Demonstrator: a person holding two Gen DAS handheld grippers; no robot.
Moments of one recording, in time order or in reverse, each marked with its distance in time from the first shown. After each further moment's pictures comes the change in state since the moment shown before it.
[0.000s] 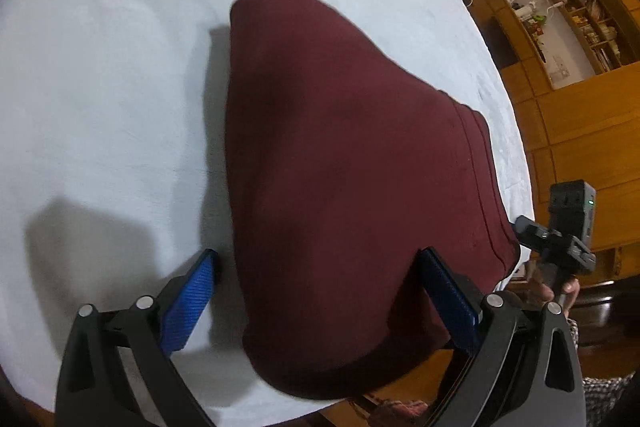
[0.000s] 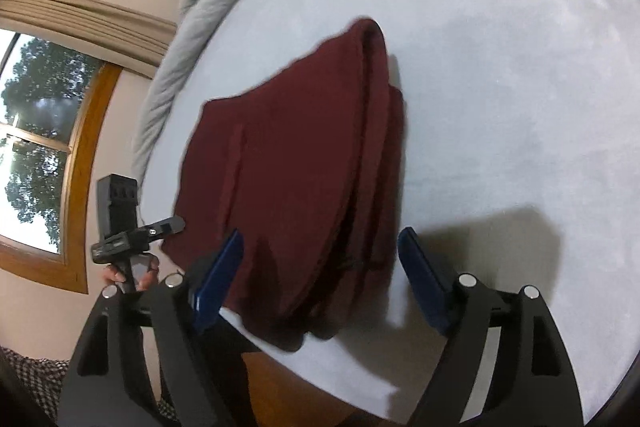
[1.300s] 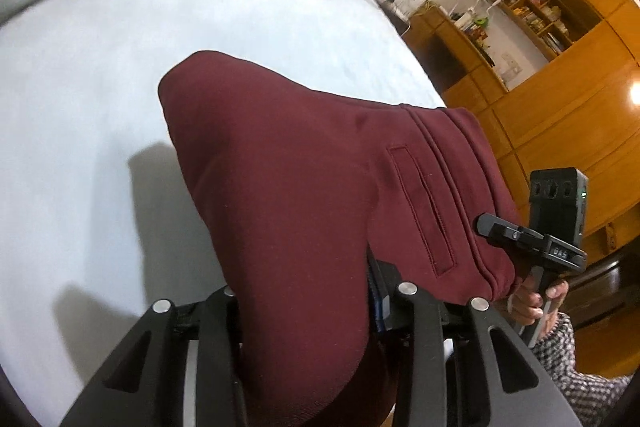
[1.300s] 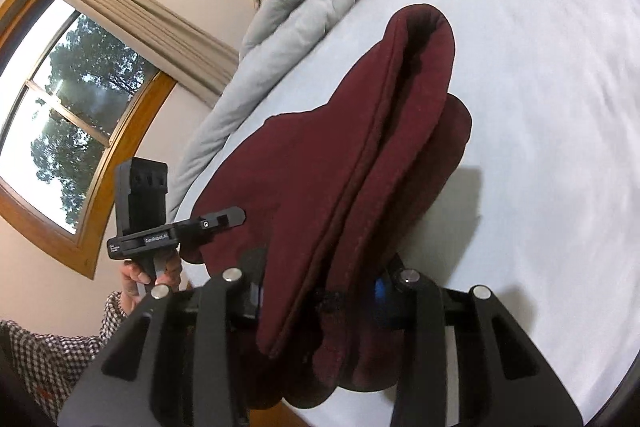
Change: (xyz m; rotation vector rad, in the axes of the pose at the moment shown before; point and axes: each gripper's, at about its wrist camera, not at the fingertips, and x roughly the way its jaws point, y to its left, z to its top) left arm -0.027 -0.109 0.082 0.203 -0.208 -0.062; right arm -0.085 0.040 0.068 -0.213 -0.195 0.100
